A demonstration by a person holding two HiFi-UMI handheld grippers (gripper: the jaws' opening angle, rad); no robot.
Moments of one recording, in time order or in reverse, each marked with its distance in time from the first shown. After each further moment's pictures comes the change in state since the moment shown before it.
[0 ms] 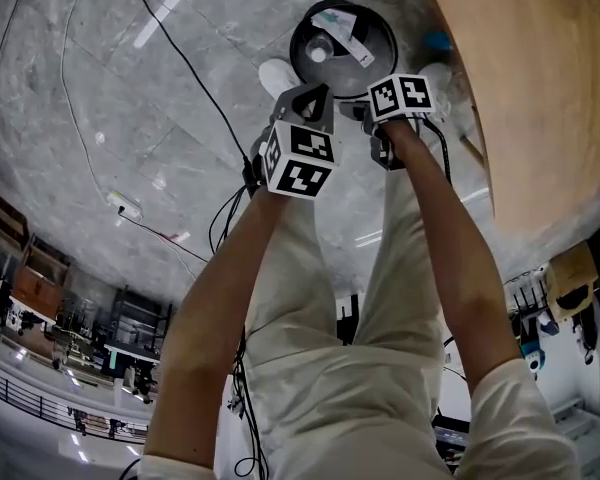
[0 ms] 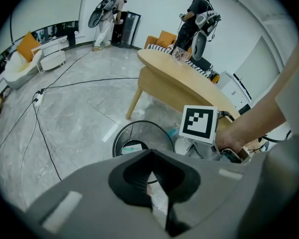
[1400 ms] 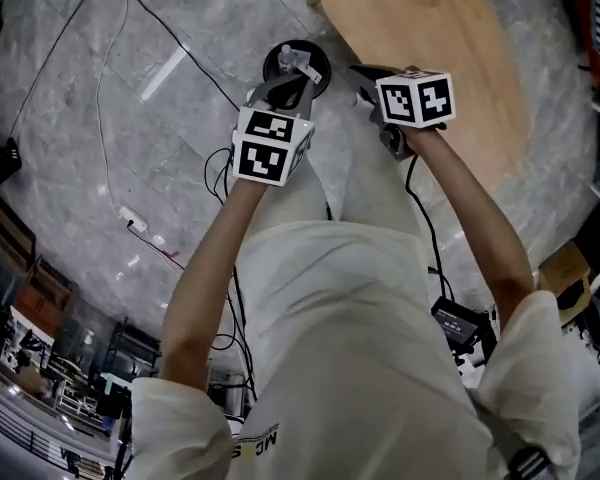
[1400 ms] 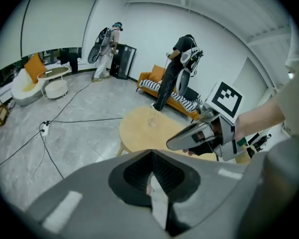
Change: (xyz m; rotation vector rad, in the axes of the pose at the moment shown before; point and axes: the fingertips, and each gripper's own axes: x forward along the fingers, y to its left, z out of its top) left arm -0.265 -0.134 0.201 -0.007 -0.242 -0.047; right arm -0.393 0.197 -0.036 -0.516 -0.513 -0.080
